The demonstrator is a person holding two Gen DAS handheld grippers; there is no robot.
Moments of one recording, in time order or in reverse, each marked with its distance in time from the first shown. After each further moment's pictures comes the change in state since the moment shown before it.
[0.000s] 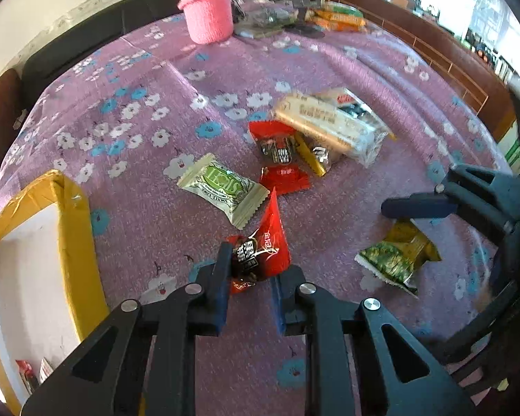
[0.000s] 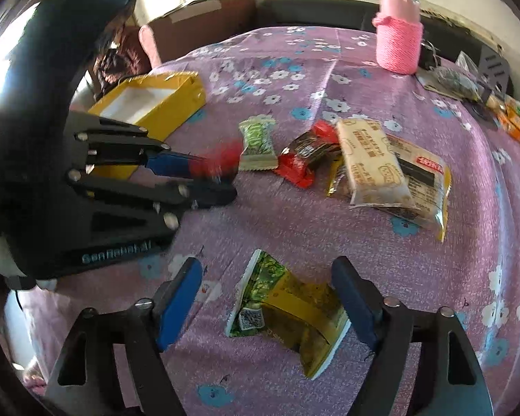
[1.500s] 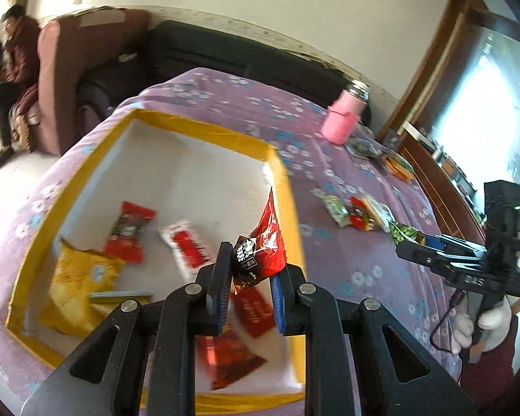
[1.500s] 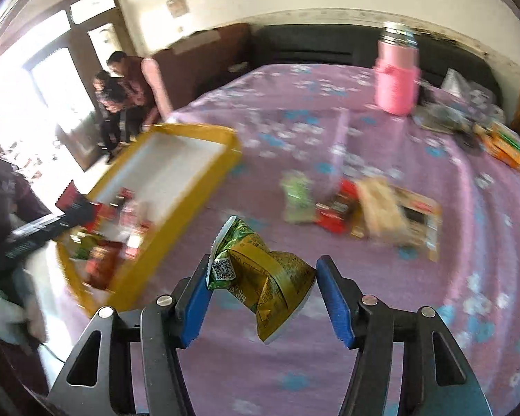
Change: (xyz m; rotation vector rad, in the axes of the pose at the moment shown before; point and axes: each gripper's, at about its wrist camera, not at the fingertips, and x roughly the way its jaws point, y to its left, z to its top) left arm -0.138 0.129 -0.153 -0.610 -0.351 -0.008; right arm -0.062 0.049 0.032 0.070 -0.116 0.037
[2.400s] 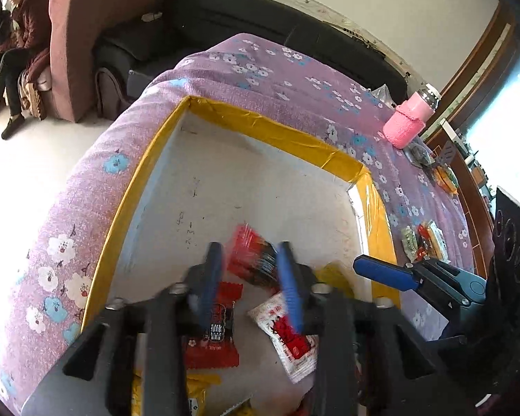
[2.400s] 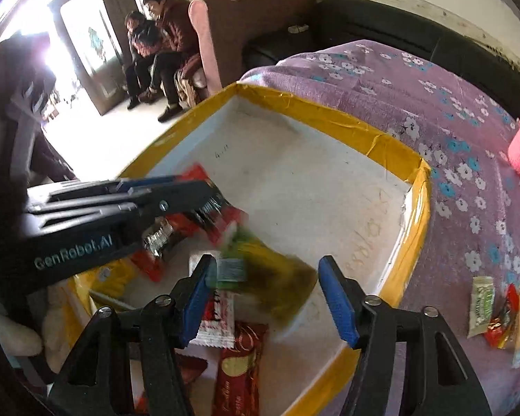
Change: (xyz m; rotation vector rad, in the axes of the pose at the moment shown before) left arm 0.079 0.077 0.070 -0.080 0.178 0.068; right arm 0.147 0.152 0.064 -0.156 0.163 0.043
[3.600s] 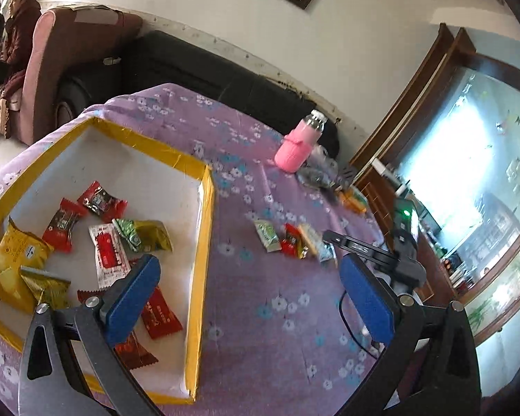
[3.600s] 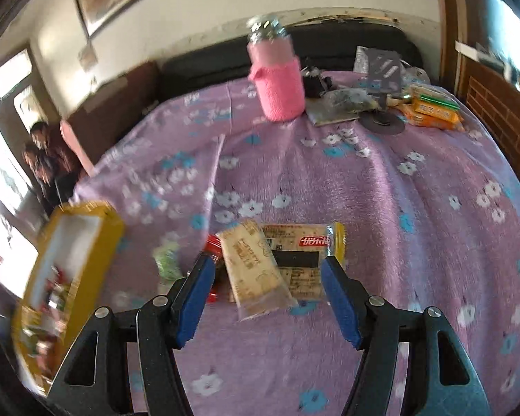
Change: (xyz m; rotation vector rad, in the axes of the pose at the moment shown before) left arm -0.089 -0.123 -0.104 0.003 -0.267 -0.233; right arm -0.121 -0.254 -0.102 0.455 -0.225 -0.278
